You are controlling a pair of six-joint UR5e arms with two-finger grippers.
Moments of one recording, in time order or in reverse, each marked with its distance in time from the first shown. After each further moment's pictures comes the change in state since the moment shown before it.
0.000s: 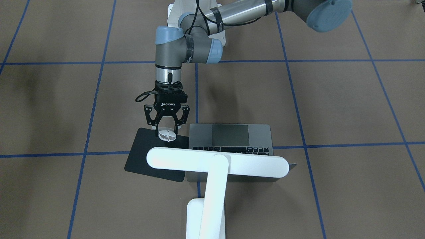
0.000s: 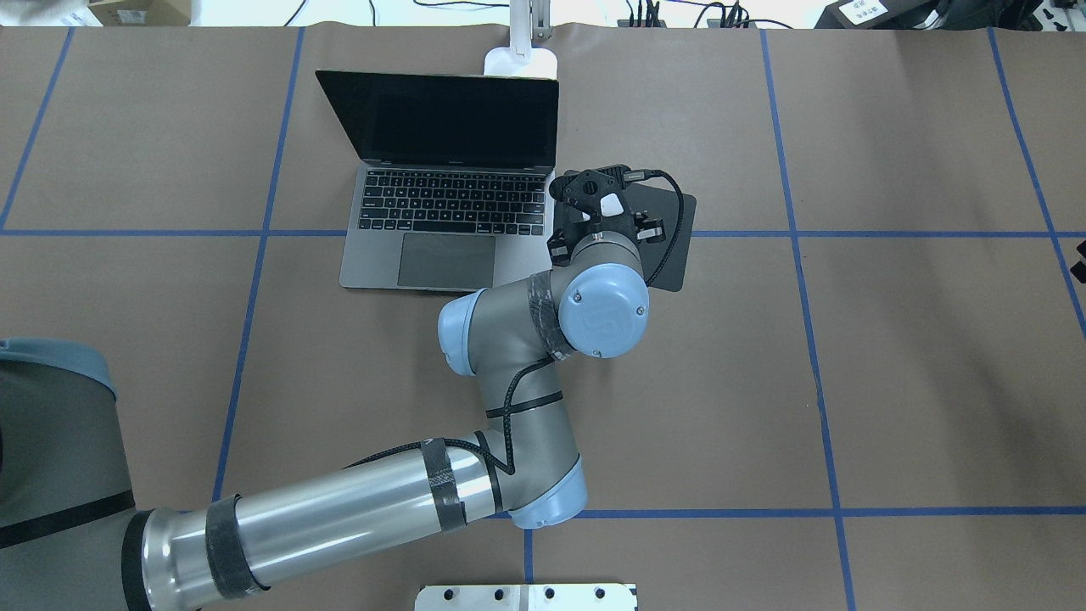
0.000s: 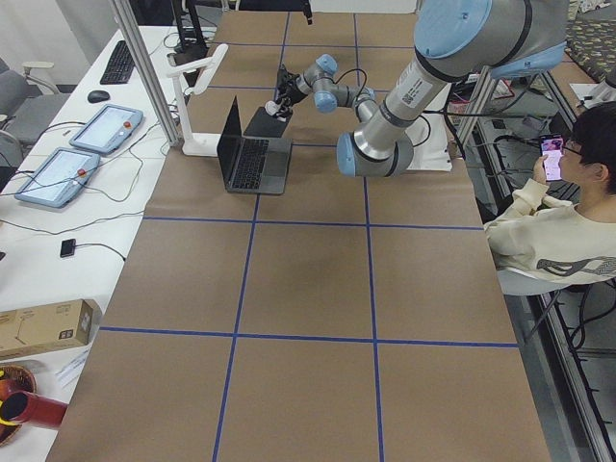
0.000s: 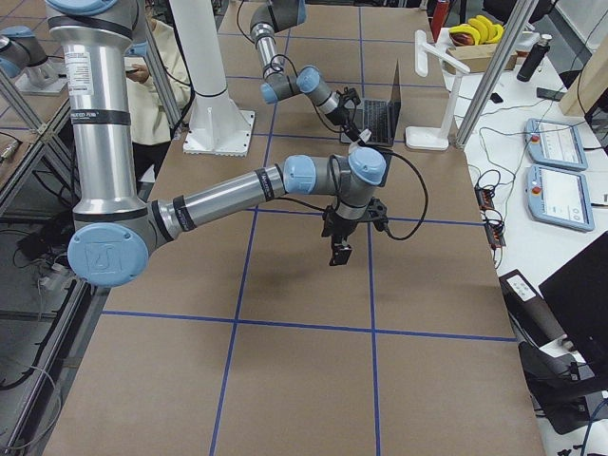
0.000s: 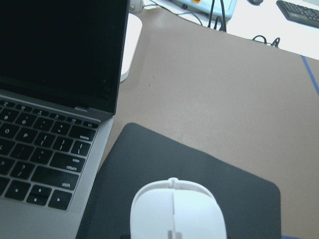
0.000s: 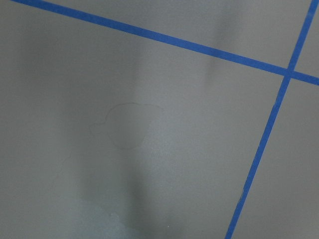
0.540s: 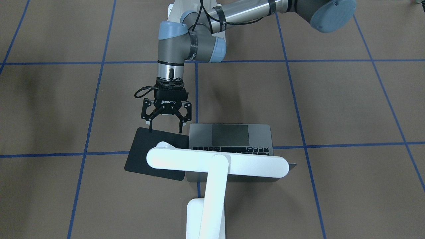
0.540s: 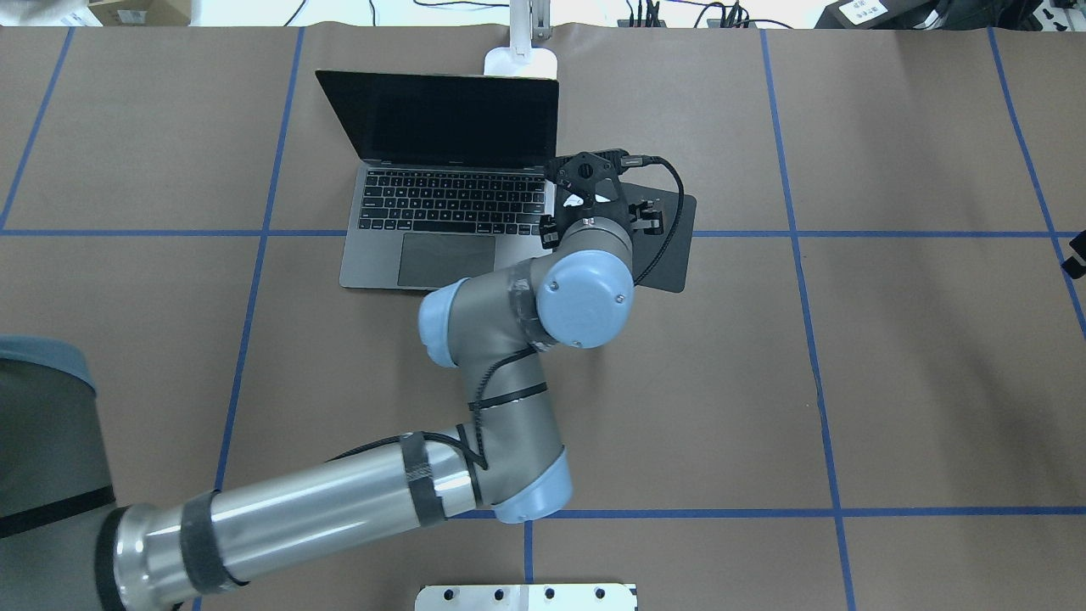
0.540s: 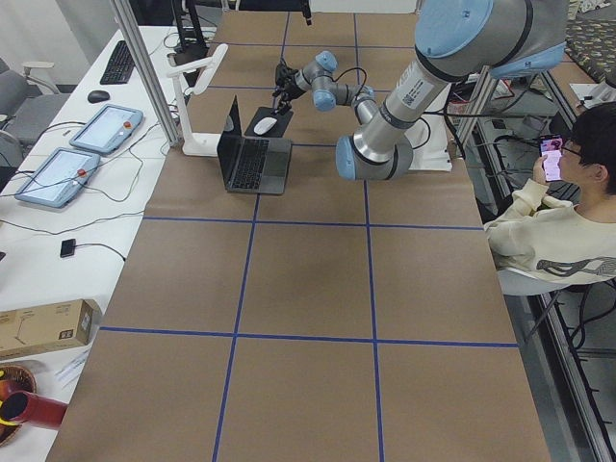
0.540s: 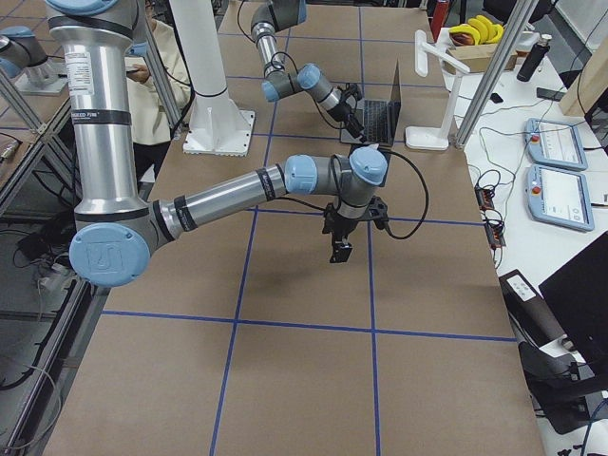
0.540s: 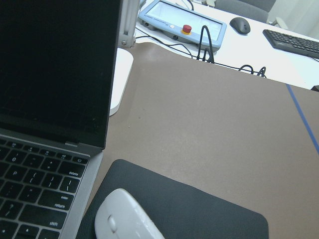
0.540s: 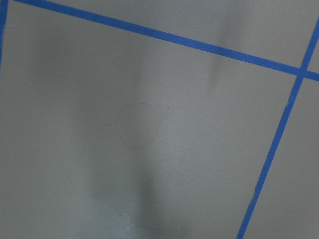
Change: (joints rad) left arm -0.029 0.074 -0.134 -0.006 -0.061 0.120; right arm 0.000 0.015 -0.009 0.008 0.019 -0.003
